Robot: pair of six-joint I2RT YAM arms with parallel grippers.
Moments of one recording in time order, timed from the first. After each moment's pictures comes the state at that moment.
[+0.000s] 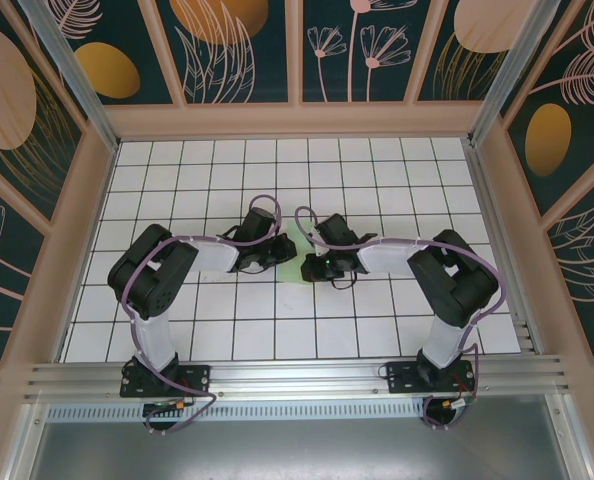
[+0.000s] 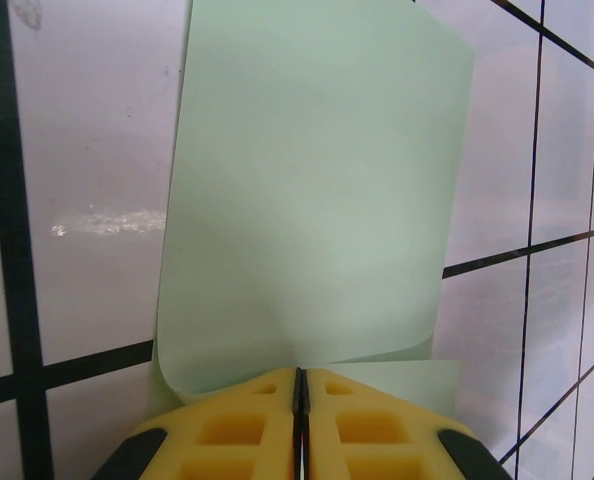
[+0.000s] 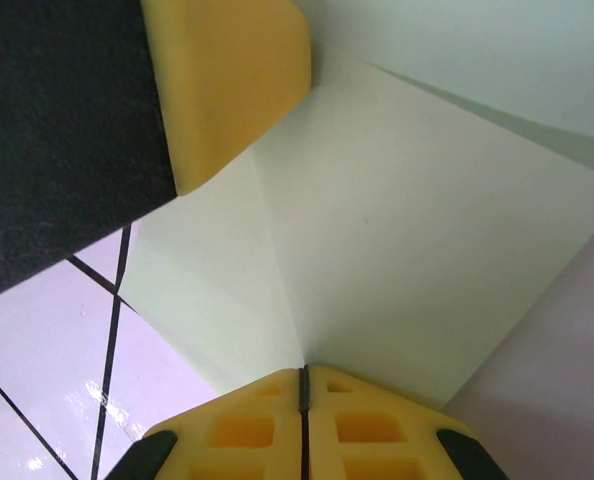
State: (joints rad) left arm -0.60 1.88 0.88 0.17 0.33 -0.87; right arm 0.70 1.76 0.87 -0.17 -0.40 0.48
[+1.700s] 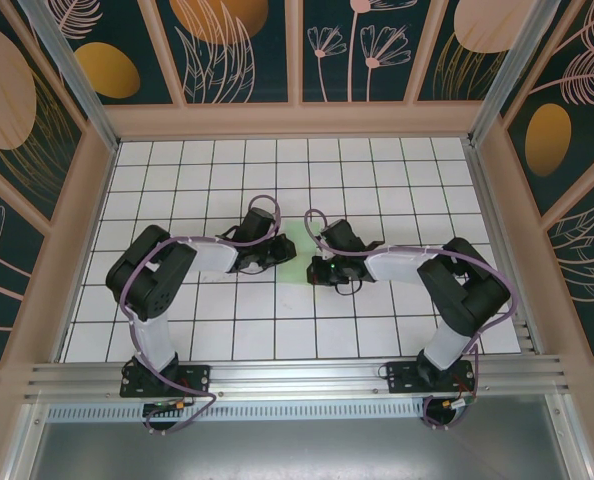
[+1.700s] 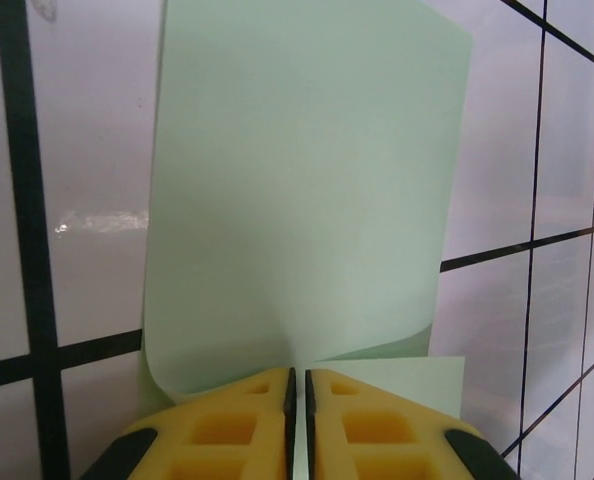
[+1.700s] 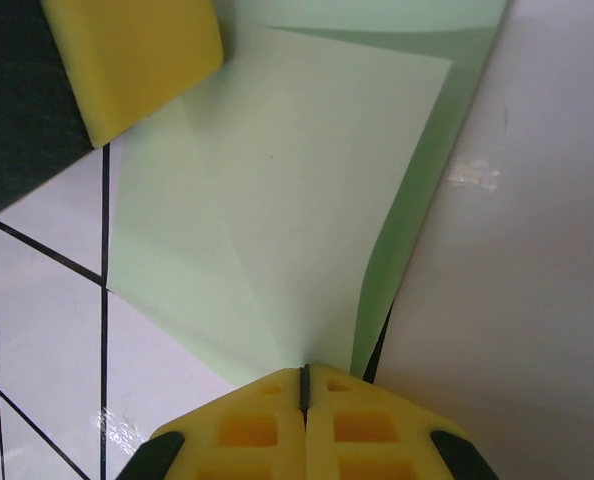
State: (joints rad) left arm -0.60 1.86 0.87 0.16 0.33 -0.86; right arm 0.71 1.68 0.78 -0.12 -0.34 0.63
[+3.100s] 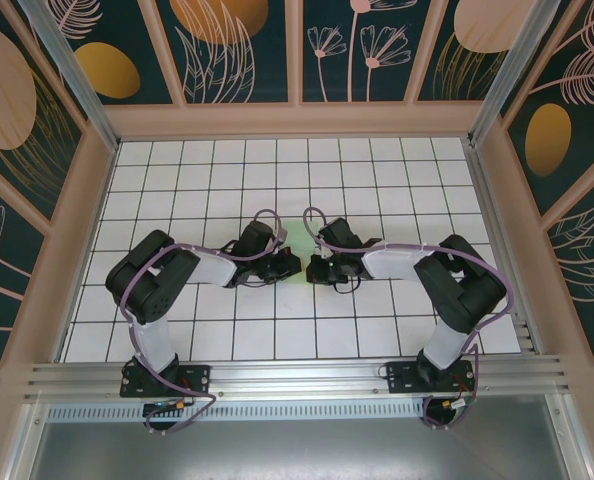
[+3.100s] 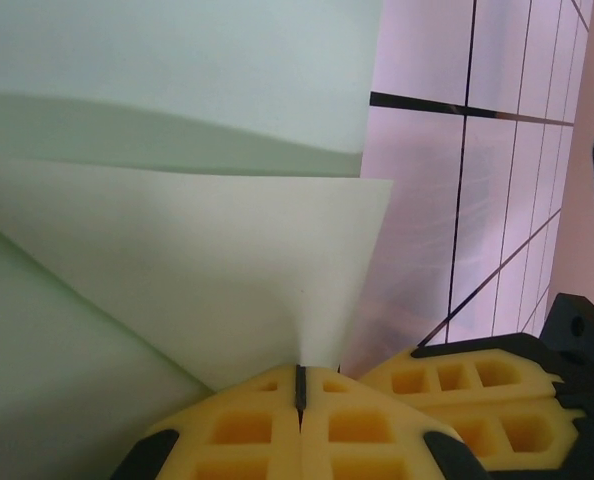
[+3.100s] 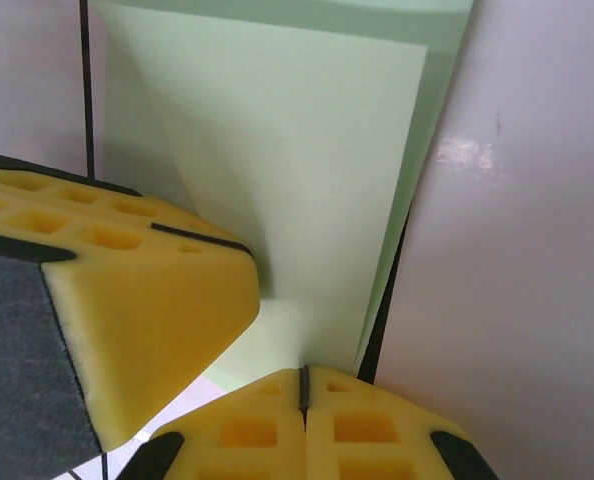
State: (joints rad) left arm -0.65 1.85 0.74 0.35 0.51 -0.97; right arm 0.71 1.71 0.81 -0.16 -0.34 0.65
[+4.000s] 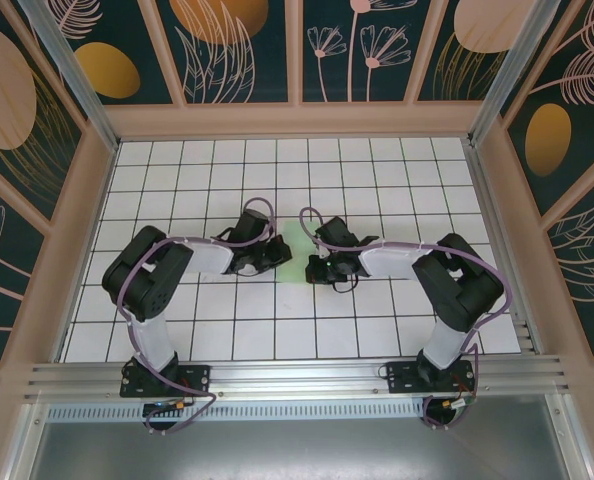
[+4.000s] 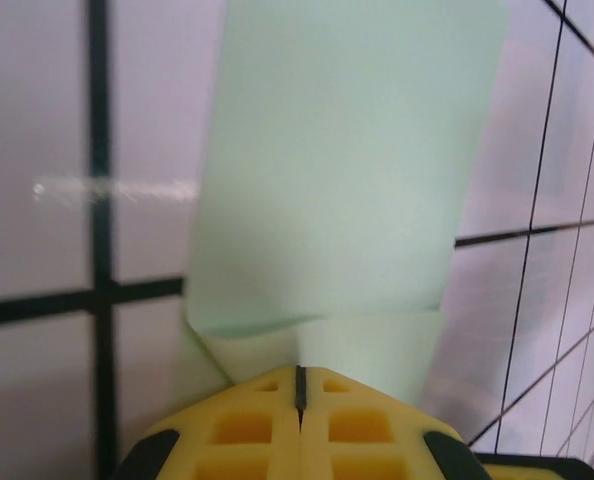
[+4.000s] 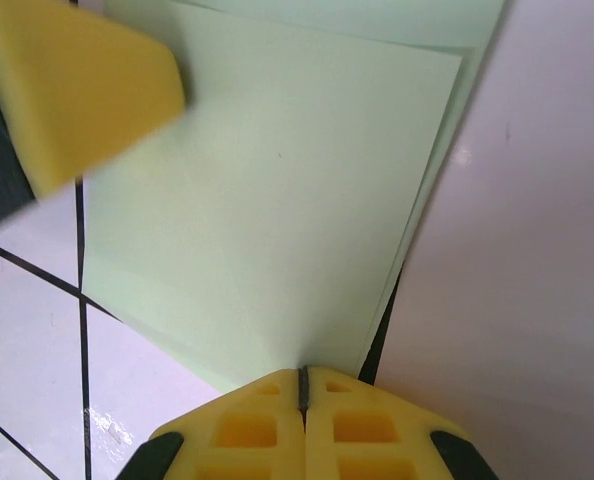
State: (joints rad) left arm -0.56 1.85 0.84 0.16 0.39 -0.92; right arm 0.72 1.73 0.85 -0.22 -0.31 0.61
